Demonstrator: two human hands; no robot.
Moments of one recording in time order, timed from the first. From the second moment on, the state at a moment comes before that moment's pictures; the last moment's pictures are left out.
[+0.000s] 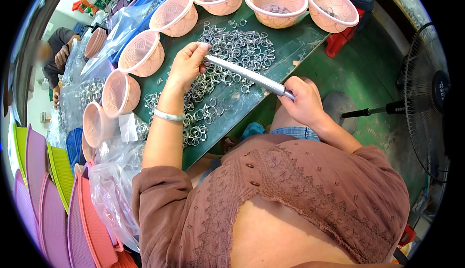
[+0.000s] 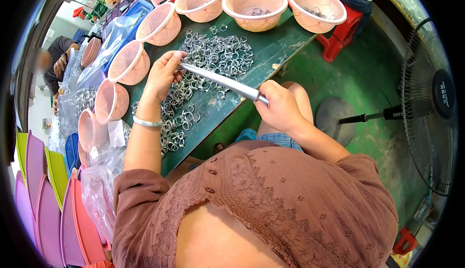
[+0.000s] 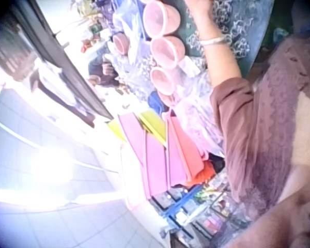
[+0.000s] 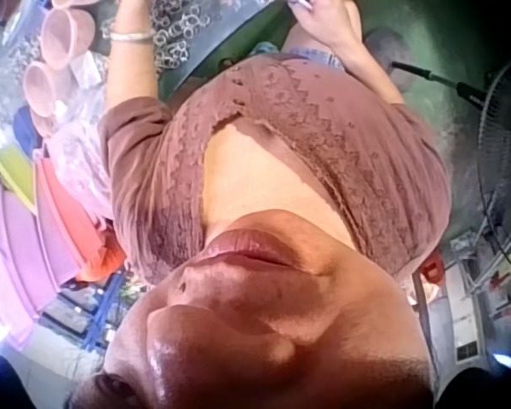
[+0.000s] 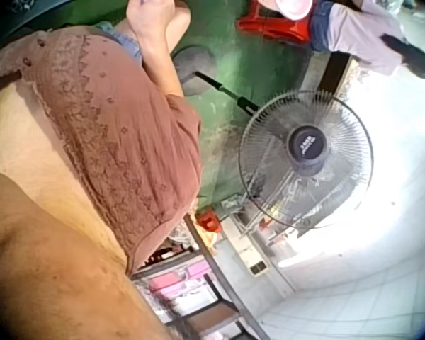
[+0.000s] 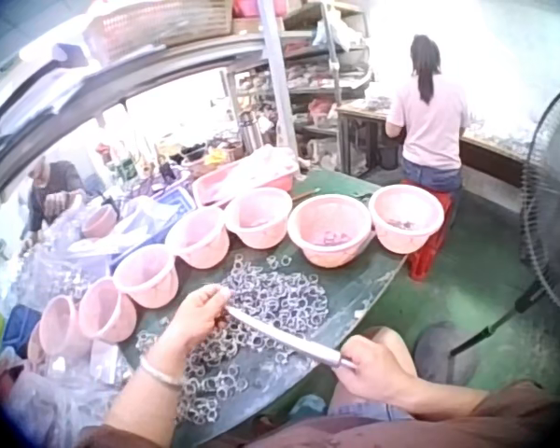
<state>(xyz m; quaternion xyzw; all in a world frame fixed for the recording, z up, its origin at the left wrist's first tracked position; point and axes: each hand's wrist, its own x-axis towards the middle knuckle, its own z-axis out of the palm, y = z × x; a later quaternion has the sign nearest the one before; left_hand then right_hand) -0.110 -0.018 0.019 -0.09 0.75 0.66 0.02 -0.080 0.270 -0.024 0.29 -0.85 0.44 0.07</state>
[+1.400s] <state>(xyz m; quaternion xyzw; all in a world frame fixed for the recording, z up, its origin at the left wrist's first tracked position) -0.017 0.015 -0.005 0.02 0.49 0.87 -0.07 -0.070 0.222 -0.005 0.41 -0.80 0.37 0.25</state>
